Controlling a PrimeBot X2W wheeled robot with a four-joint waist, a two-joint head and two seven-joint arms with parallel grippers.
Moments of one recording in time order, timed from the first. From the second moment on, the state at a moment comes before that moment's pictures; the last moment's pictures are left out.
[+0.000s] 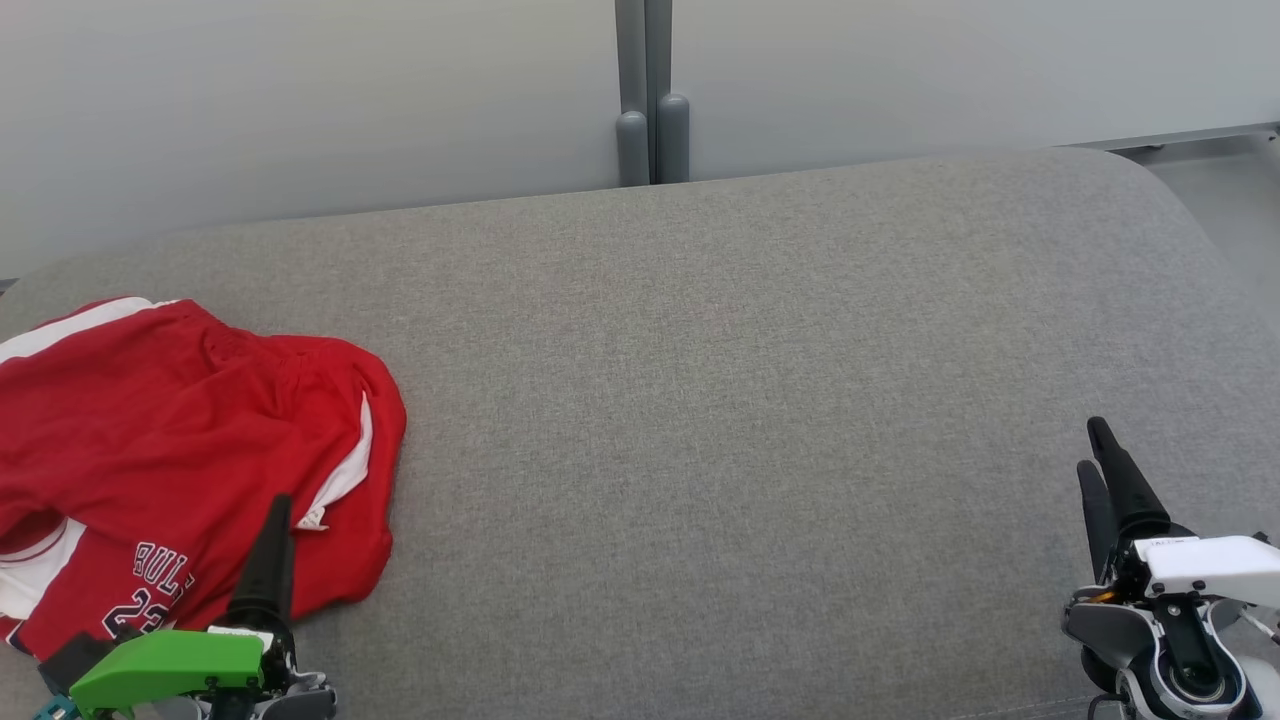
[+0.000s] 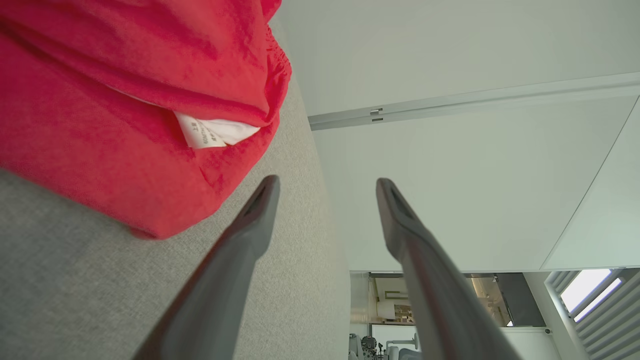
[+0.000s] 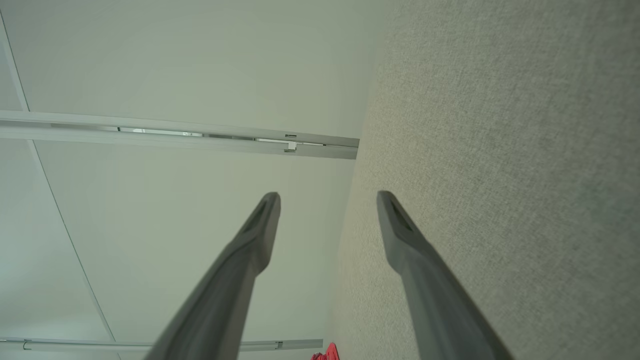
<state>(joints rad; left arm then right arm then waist) -0.02 0.03 0.03 0.31 -1.54 -0.12 0.06 -0.01 -0.06 -0.08 0.29 1.48 0.11 0.05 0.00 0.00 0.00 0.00</state>
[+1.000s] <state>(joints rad) -0.04 0.12 -0.10 0.22 -0.99 -0.05 -0.05 -0.01 -0.14 0.12 0.20 0.95 0.01 -0.05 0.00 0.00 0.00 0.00</state>
